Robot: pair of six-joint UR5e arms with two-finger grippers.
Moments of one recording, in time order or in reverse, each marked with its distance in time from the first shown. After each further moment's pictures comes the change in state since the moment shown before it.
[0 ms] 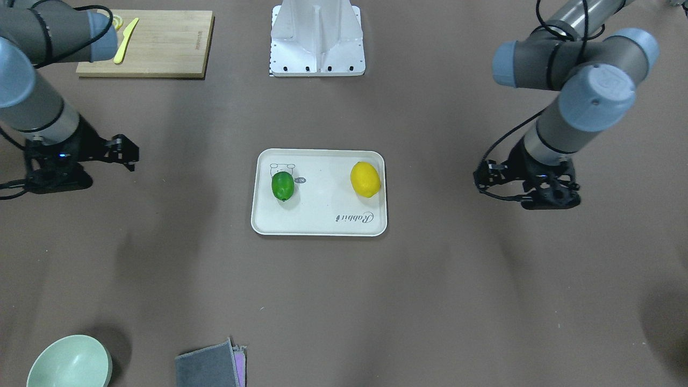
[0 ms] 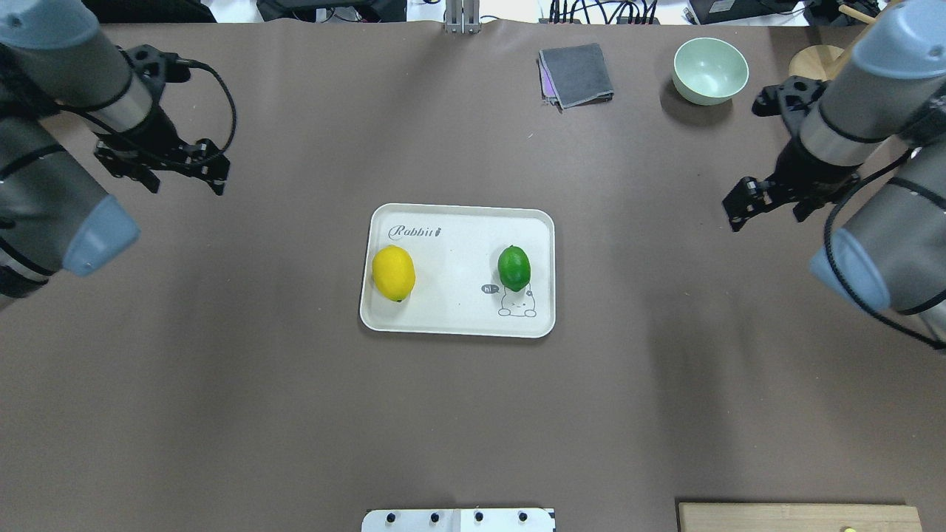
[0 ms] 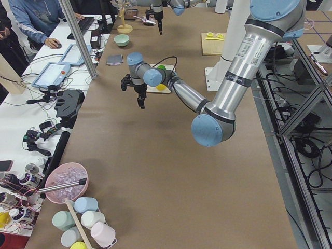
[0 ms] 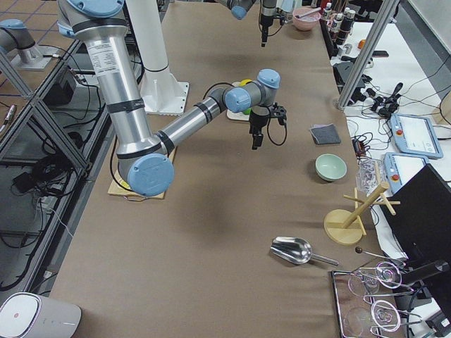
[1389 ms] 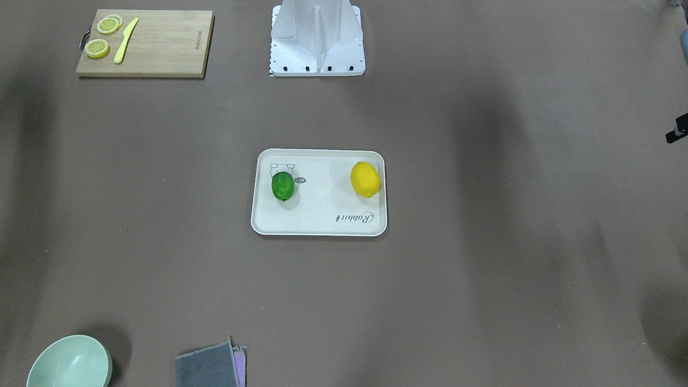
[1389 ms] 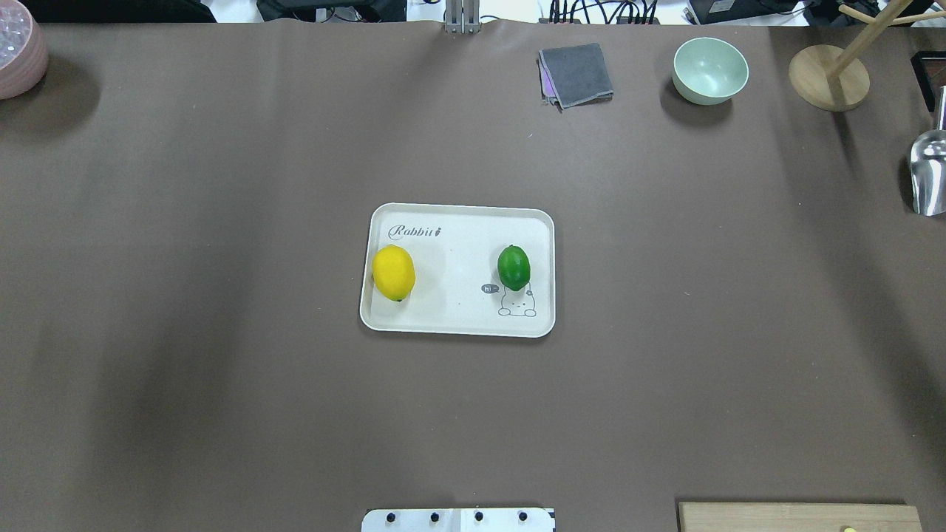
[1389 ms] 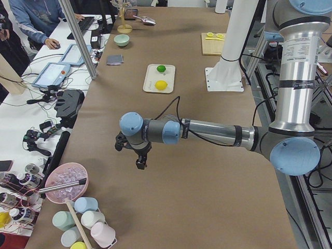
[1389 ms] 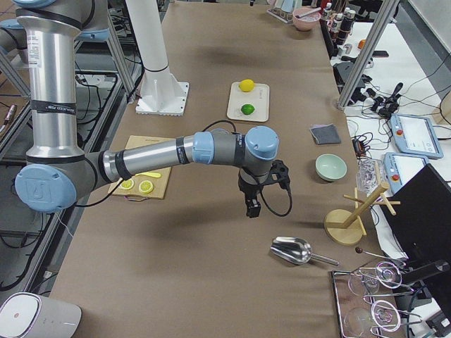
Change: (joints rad) left arm -0.472 0.436 0.024 -0.010 -0.241 0.766; right arm 0.518 -0.305 -0.004 -0.075 0.137 -0.751
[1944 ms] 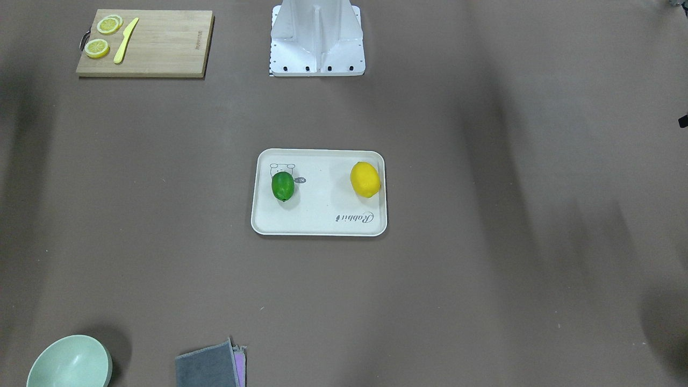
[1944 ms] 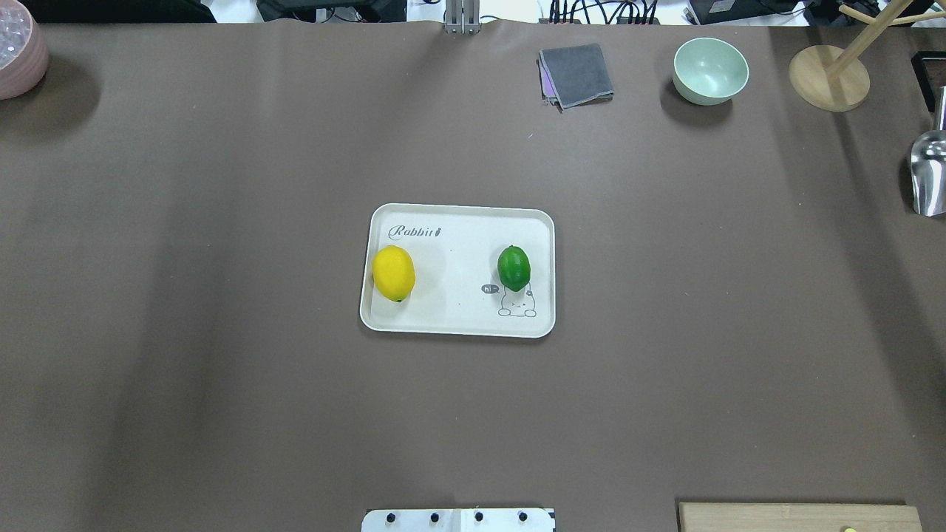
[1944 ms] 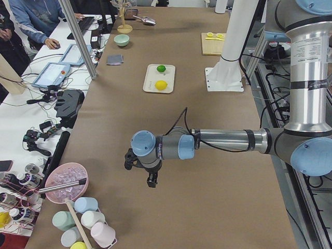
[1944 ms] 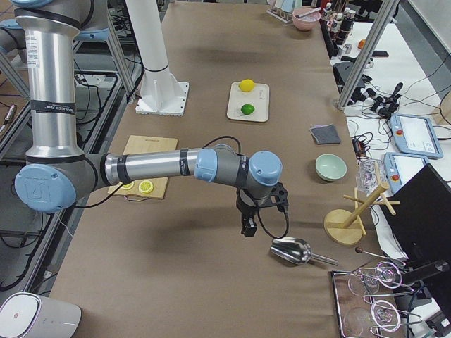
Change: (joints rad) left arm -0.068 0.065 0.021 0.003 0.057 0.044; right arm 0.041 0.058 -0.205 0.001 -0.012 -0.071
